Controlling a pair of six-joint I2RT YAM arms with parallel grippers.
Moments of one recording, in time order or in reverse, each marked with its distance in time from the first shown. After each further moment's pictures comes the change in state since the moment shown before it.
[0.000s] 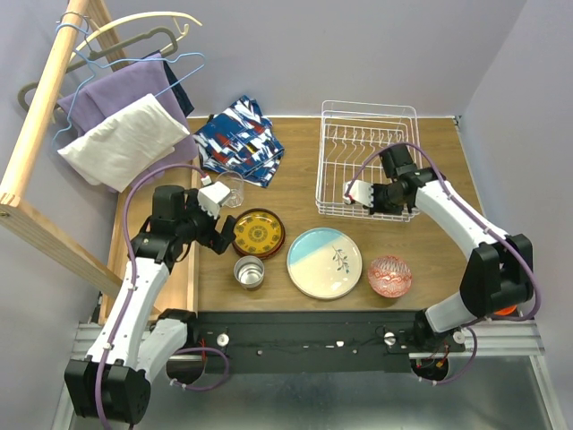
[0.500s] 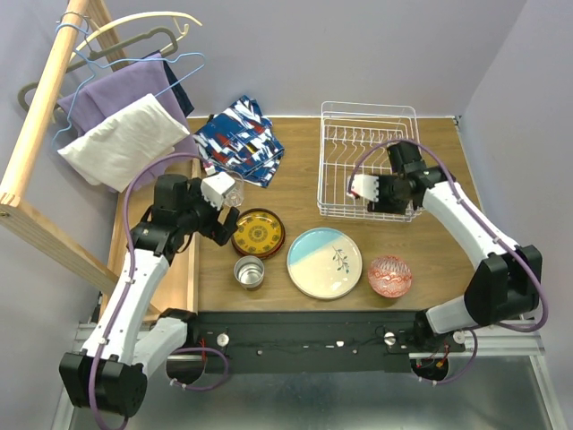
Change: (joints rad) left arm -0.033 0.054 0.095 -0.030 -0.033 0.004; right arm -0.013 -0.061 -0.022 0.019 0.009 -0.052
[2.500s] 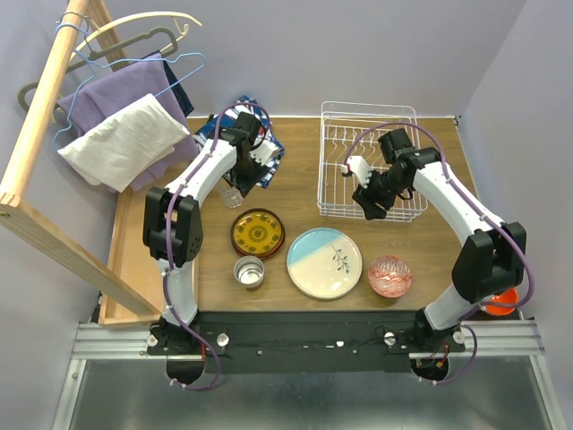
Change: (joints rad) left arm -0.186 1.053 0.914 -0.440 -0.449 0.021; right arm -0.002 0.158 0.251 -0.201 -0.280 0.470
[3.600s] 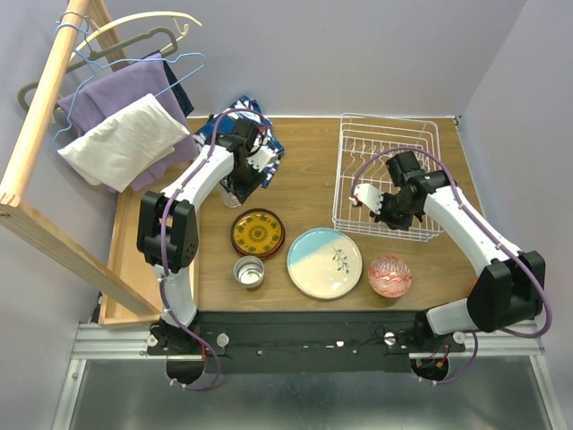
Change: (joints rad) left arm 0.000 -0.068 -0.108 0.020 0.001 0.011; right arm 0.004 -0.183 -0.234 -0.018 0.238 -0.180
